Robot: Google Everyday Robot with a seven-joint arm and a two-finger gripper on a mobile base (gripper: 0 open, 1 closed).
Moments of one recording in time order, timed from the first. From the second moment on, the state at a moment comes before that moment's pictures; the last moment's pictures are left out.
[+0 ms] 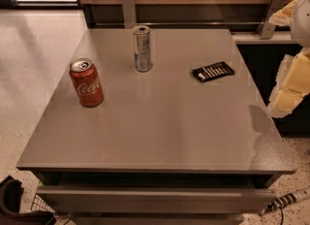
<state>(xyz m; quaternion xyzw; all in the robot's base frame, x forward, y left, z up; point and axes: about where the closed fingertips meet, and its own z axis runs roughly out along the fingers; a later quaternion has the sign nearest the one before) 0.437 -0.210 0.998 -0.60 0.77 -0.06 0.19</state>
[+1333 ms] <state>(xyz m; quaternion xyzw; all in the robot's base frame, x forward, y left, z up) 0.478 -0.096 0.965 -0.59 0.71 0.09 0.37</state>
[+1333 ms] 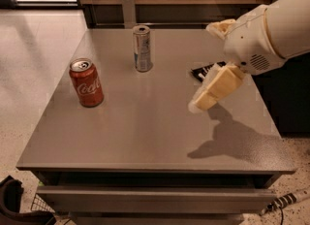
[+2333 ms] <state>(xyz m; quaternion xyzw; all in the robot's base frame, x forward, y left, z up) 0.477 0.010 0.950 -0.53 0.67 0.25 0.47</state>
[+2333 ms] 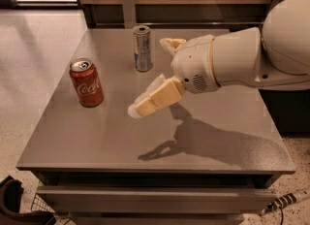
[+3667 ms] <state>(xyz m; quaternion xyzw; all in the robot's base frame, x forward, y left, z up) 0.540 0.135 0.910 -0.54 0.60 0.32 0.50</state>
